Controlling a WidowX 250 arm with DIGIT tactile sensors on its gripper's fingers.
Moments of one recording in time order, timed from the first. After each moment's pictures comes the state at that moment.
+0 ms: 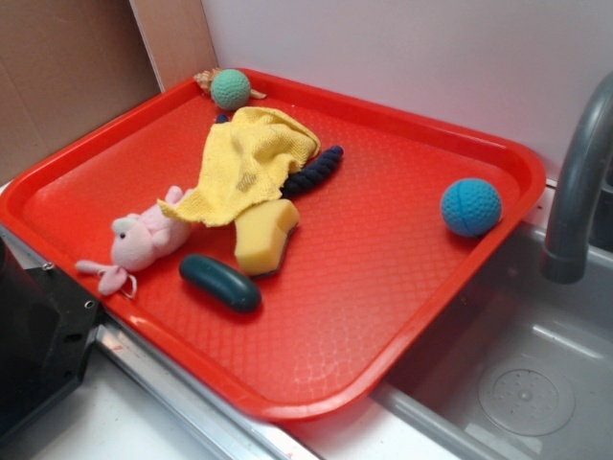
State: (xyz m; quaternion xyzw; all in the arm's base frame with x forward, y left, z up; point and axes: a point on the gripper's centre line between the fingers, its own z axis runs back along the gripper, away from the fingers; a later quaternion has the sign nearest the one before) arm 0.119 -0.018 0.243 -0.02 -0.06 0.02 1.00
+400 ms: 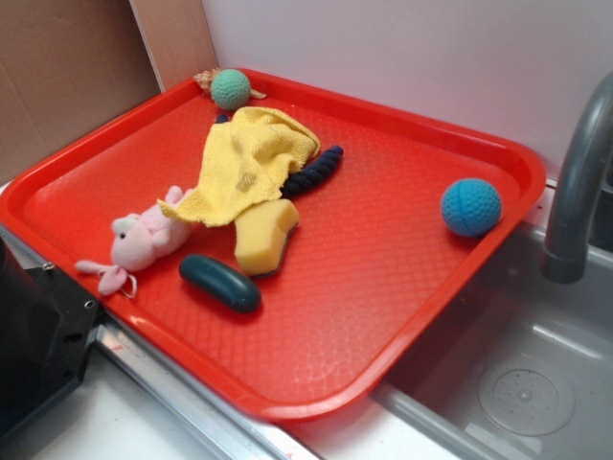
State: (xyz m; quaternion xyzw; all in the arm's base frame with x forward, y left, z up) arm 0.117 -0.017 0.239 -0.01 -0.05 0.01 1.00
